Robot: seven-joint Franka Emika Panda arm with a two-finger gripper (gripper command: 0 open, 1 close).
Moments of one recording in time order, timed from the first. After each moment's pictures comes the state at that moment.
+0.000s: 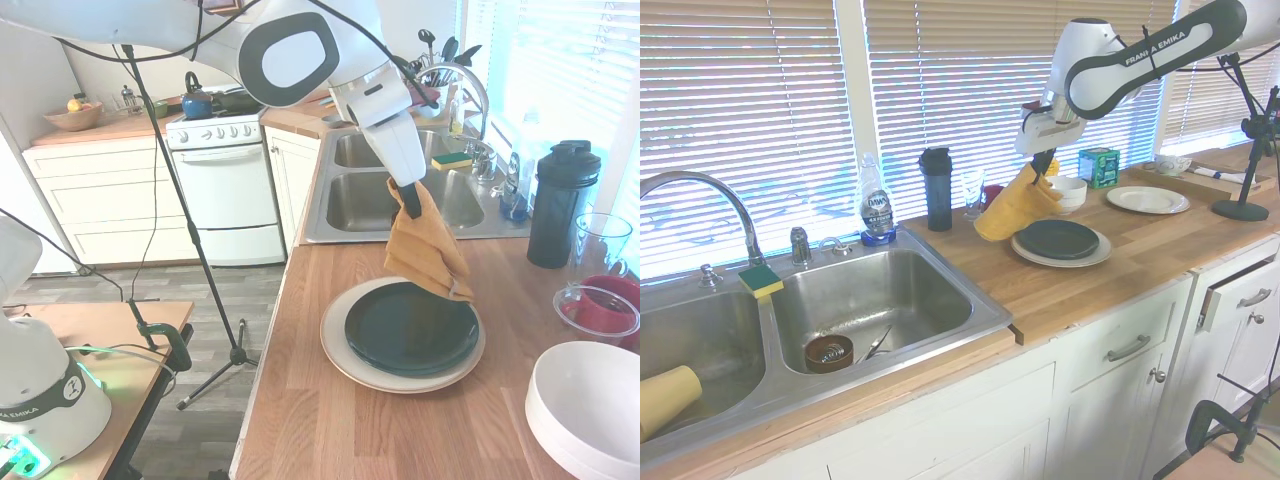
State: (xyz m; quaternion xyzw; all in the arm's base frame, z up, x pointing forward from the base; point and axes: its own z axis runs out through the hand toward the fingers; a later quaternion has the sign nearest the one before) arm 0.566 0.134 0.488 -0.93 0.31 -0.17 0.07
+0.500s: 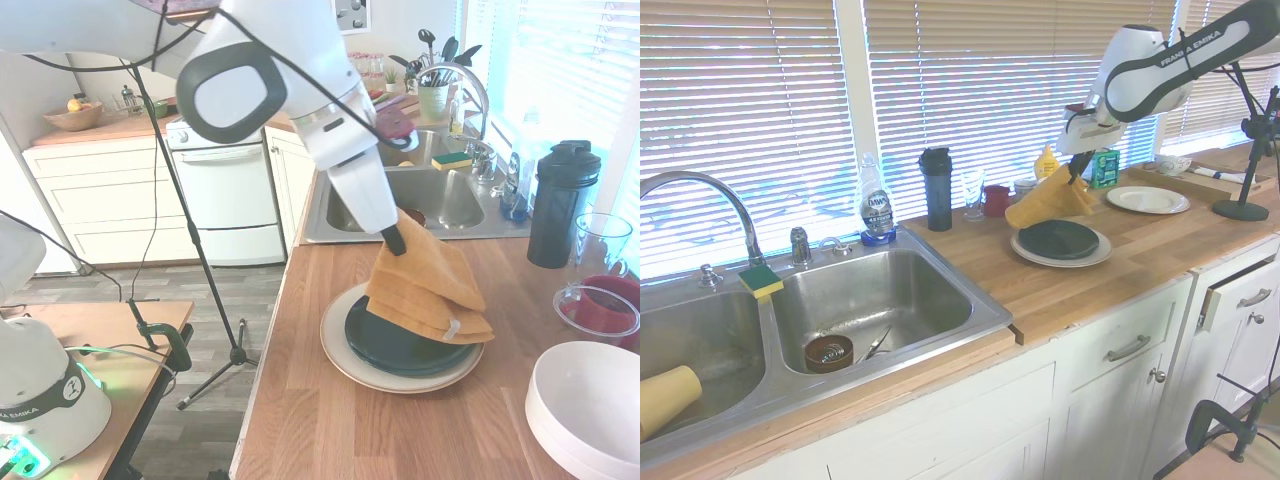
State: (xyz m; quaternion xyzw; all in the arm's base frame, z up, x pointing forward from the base) arm 0.514 0.060 0.479 -0.92 0.33 -0.19 0.08
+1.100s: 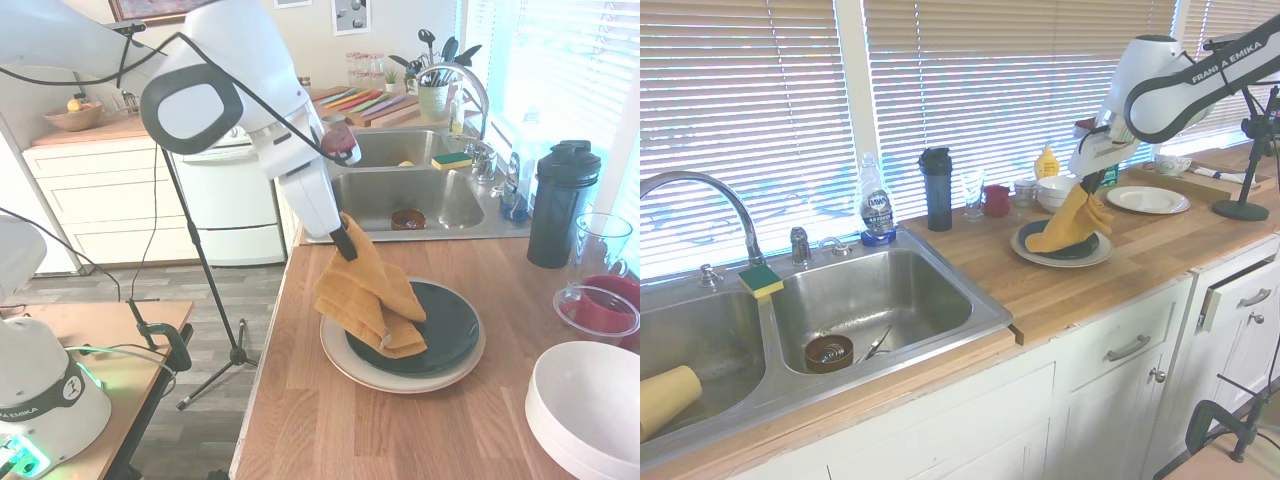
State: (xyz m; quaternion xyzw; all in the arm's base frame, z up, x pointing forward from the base) arm 0.471 0.097 0.445 -0.93 0.32 -0.17 0.05
